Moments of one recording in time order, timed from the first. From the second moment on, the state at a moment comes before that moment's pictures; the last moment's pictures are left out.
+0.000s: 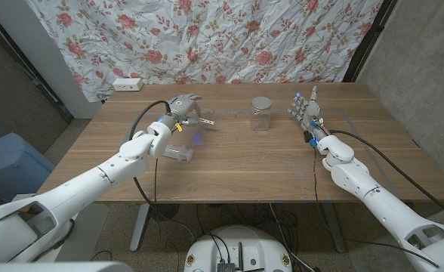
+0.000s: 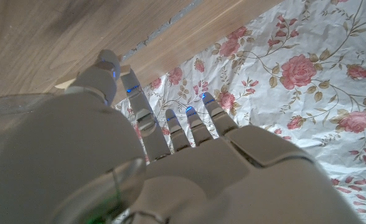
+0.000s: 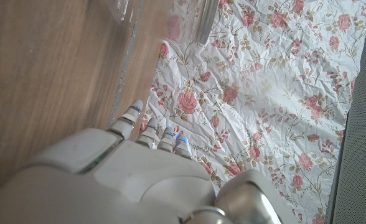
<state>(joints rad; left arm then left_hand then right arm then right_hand) 0.69 0.78 0.72 -1.64 0.82 0.23 0.22 0.92 -0.09 0.51 -0.17 0.17 1.07 -0.13 0.28 0.20 0.24 -0.15 0.20 0.17 0.17 -0.04 0.18 0.17 0.20 0.06 0.20 0.16 -0.84 -0.51 -0.37 -1.31 0.65 0.29 0.03 -0.02 0.06 -0.29 0.18 0.31 -0.07 -0.10 0.21 0.22 -0.04 -0.08 0.21 0.23 -0.06 -0.03 0.24 0.39 0.14 0.10 0.22 0.19</state>
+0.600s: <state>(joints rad) 0.73 0.75 0.68 -1.64 0.67 0.25 0.30 0.92 -0.09 0.50 -0.17 0.17 1.08 -0.12 0.28 0.20 0.24 -0.15 0.20 0.17 0.17 -0.04 0.18 0.17 0.20 0.06 0.19 0.17 -0.84 -0.51 -0.37 -1.31 0.65 0.29 0.03 -0.02 0.06 -0.29 0.18 0.31 -0.07 -0.10 0.21 0.22 -0.04 -0.08 0.21 0.23 -0.06 -0.03 0.24 0.39 0.14 0.10 0.22 0.19</state>
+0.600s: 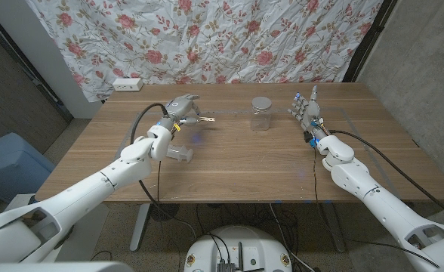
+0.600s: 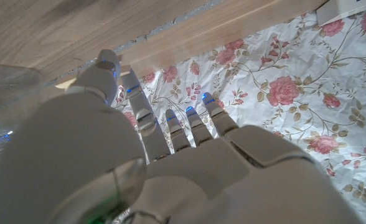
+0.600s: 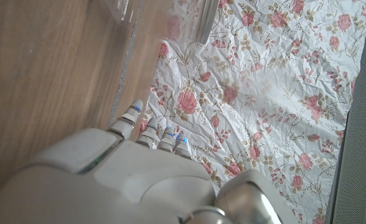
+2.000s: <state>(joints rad) 0.81 0.72 0.64 -1.59 0.53 0.17 0.53 0.93 -0.07 0.49 -0.17 0.17 1.10 -0.13 0.27 0.19 0.29 -0.15 0.20 0.17 0.20 -0.04 0.18 0.17 0.20 0.06 0.19 0.17 -0.84 -0.51 -0.37 -1.32 0.65 0.28 0.02 -0.02 0.06 -0.29 0.18 0.31 -0.07 -0.10 0.21 0.22 -0.04 -0.08 0.21 0.23 -0.06 -0.03 0.24 0.39 0.14 0.10 0.22 0.19</state>
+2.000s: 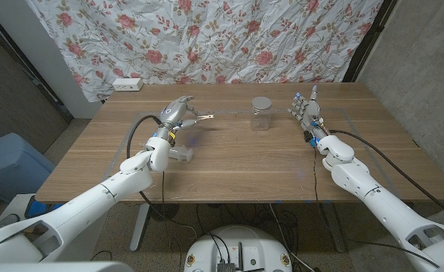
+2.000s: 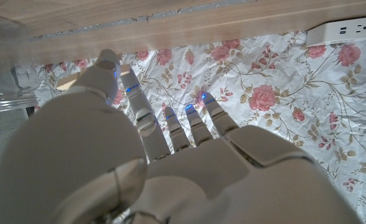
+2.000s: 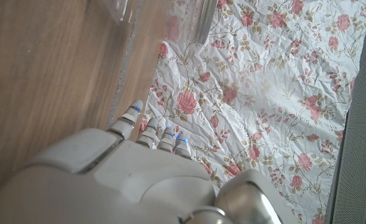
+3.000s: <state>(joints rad) 0.84 0.68 0.61 -1.55 0.42 0.11 0.61 0.93 -0.07 0.48 -0.17 0.17 1.11 -0.13 0.26 0.19 0.30 -0.16 0.20 0.17 0.20 -0.04 0.18 0.17 0.19 0.06 0.18 0.17 -0.85 -0.52 -0.37 -1.32 0.65 0.28 0.02 -0.02 0.06 -0.29 0.18 0.31 -0.07 -0.10 0.21 0.22 -0.04 -0.08 0.21 0.23 -0.06 -0.03 0.24 0.39 0.14 0.10 0.22 0.19</state>
